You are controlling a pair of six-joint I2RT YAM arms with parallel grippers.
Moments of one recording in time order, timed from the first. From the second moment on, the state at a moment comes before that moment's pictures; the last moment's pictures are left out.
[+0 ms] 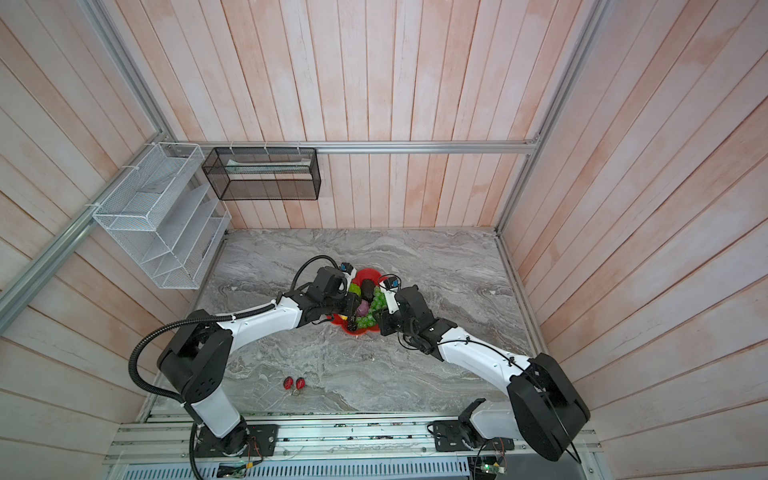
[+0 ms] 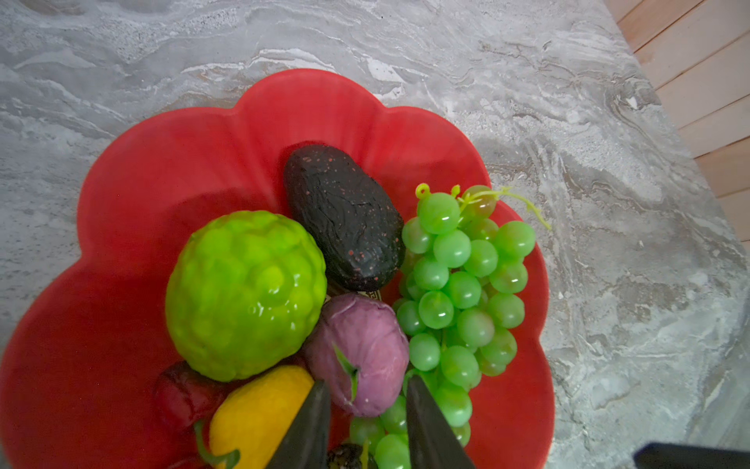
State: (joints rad) left arm -0.66 1.74 1.10 -0.15 0.09 -0.33; right arm 0.68 1.31 0.69 0.01 -0.15 0.37
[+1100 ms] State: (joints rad) left arm -0.63 1.22 0.81 -0.85 0.10 -0.73; right arm 0.68 1.43 0.76 0.07 -0.22 0.37
